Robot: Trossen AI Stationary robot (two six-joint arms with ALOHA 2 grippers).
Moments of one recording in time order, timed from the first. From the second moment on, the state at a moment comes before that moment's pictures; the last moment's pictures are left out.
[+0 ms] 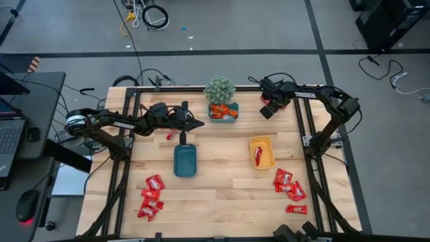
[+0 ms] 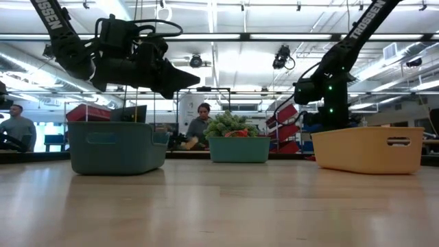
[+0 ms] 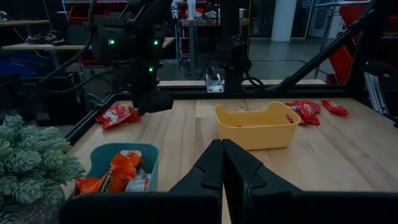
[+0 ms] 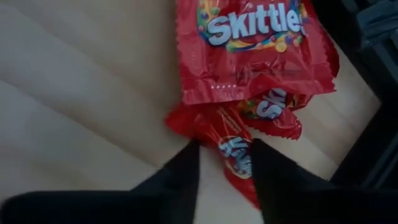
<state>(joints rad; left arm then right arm) 0.40 1.43 0.43 0.95 0.39 0.05 -0.85 1.66 0.89 -0.66 0.29 0.04</state>
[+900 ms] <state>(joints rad) 0.40 1.43 0.43 0.95 0.39 0.05 -0.37 1.09 0.90 -1.00 -0.10 0.64</state>
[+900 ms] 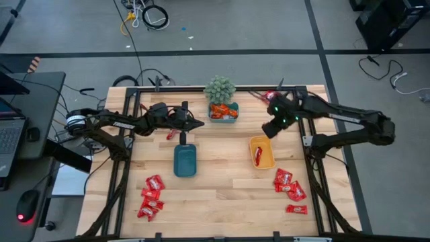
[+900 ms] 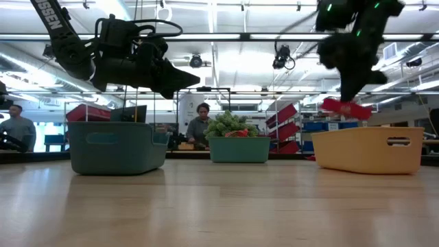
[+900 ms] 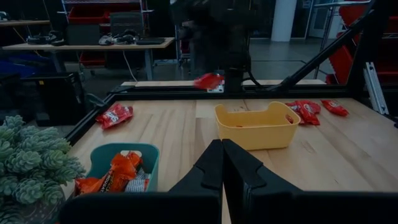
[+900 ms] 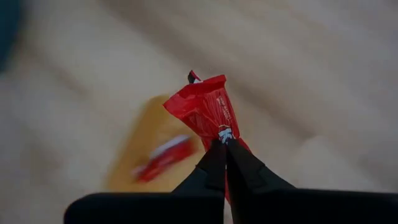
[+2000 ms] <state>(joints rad) 0.40 1.43 0.43 0.95 0.37 0.05 -0.02 1.26 0.86 -0.86 -0.20 0.87</state>
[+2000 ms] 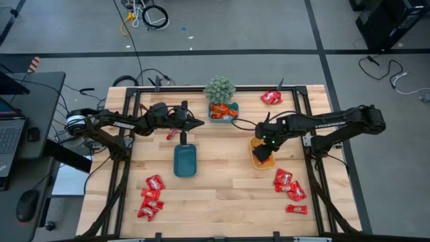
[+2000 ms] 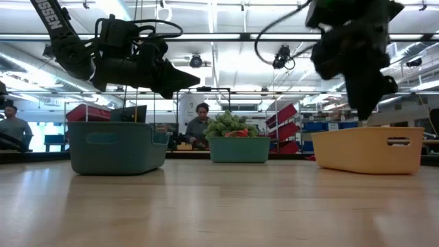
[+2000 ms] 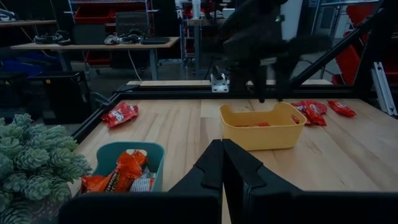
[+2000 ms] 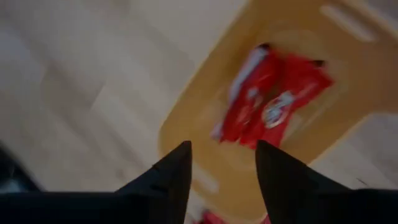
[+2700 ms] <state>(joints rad) 0.40 1.43 0.43 0.94 0.37 0.05 0.65 1.31 0.86 -0.92 -0.14 1.07</state>
